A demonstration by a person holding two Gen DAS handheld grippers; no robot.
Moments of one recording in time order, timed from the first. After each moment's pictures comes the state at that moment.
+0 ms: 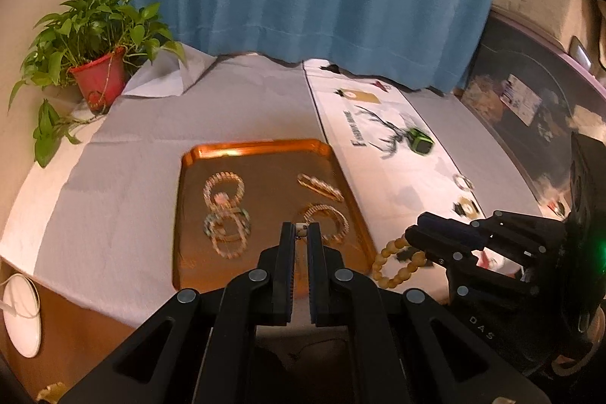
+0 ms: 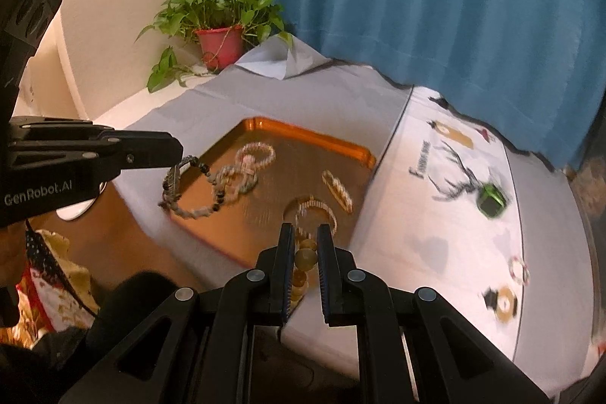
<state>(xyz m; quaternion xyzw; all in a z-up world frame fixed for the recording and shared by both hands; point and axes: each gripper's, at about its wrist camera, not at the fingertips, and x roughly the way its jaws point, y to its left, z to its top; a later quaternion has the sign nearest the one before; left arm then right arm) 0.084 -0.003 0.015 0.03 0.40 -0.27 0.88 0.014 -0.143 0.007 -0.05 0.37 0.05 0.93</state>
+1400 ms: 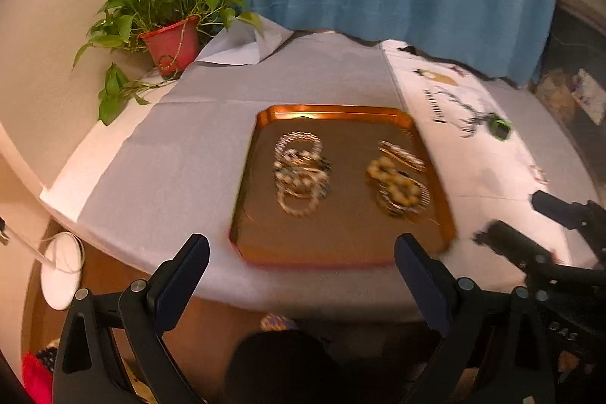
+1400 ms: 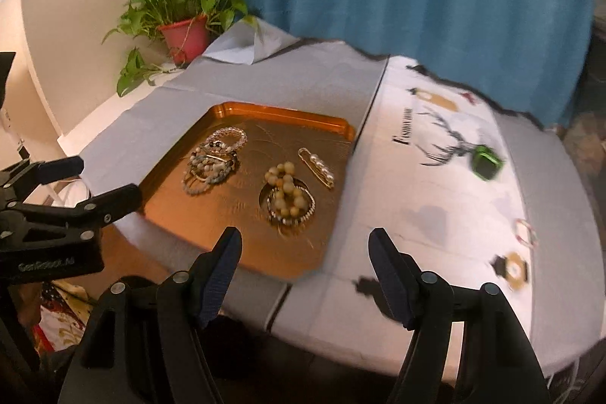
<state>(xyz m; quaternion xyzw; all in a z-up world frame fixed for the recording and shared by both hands) 0.054 0.023 -0.026 0.05 0.42 -0.13 0.90 0.005 -0.155 -0.019 0.00 0.39 0.00 0.92</state>
